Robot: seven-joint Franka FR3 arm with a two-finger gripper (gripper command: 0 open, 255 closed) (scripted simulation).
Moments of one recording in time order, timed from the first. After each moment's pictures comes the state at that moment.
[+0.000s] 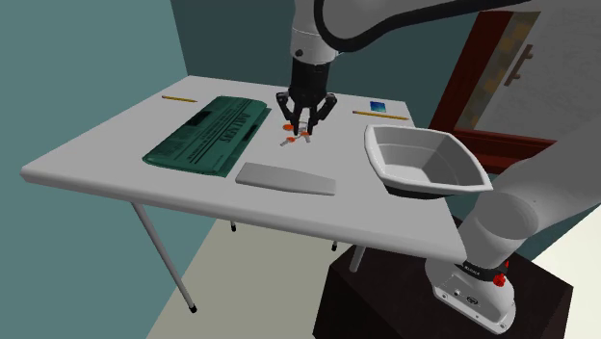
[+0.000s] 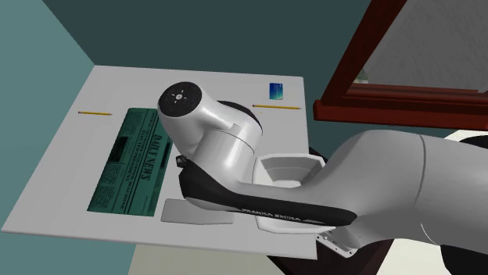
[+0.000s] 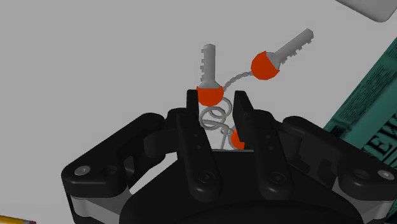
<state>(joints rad) -0.10 -0.35 0.54 -2.16 0.15 1.92 0.92</state>
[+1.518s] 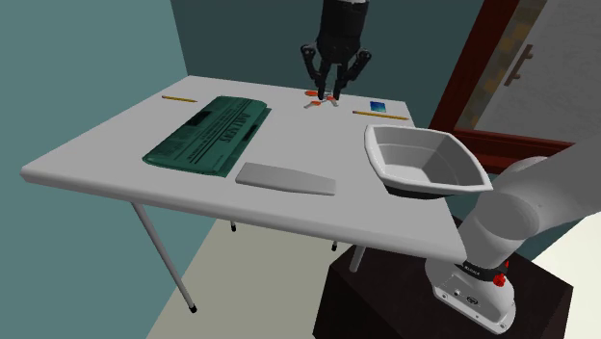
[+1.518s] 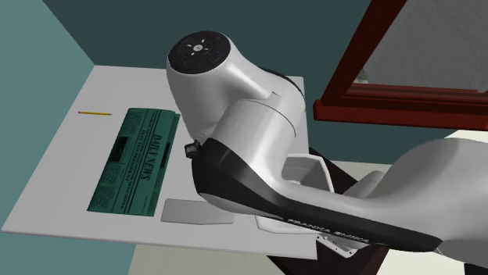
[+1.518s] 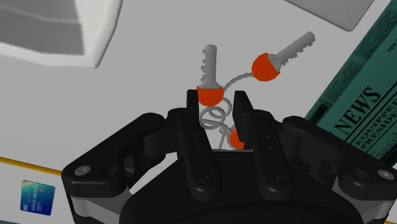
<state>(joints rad) -0.09 -0.51 0.46 -2.03 0.19 1.64 0.87</state>
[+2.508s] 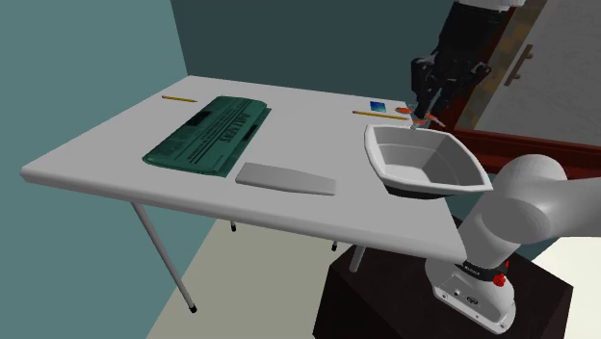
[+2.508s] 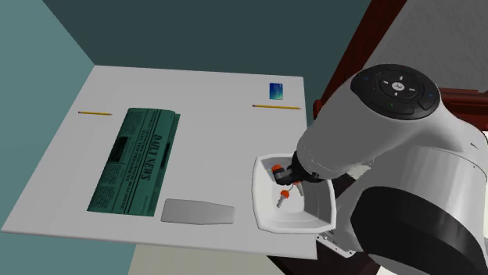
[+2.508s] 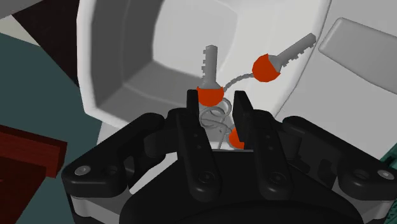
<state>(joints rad) 0.03 -1.09 0.25 -2.37 0.21 1.37 0.76</state>
